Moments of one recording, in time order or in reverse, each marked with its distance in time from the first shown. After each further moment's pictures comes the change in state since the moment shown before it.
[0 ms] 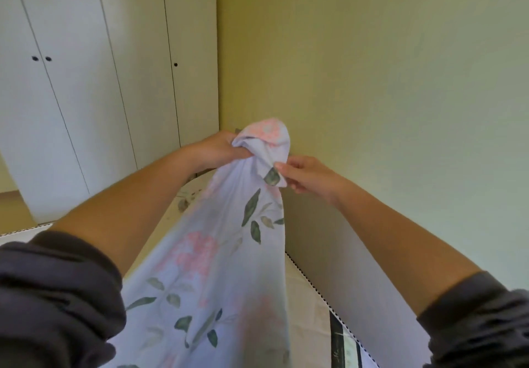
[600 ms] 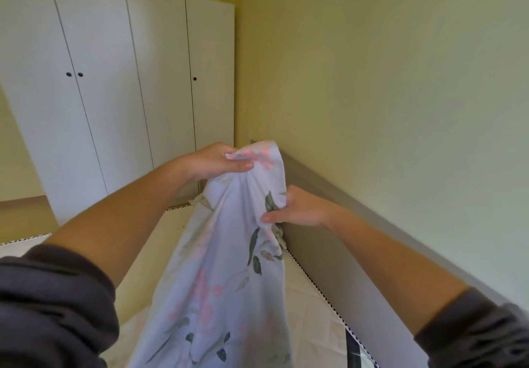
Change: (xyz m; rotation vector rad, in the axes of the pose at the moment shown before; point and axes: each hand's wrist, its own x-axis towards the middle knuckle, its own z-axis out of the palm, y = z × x) left_hand -0.027 -0.022 -0.038 -0.052 0.022 -0.038; right_hand 0.017 0.003 0.050 -0.263 -0.285 -0.169
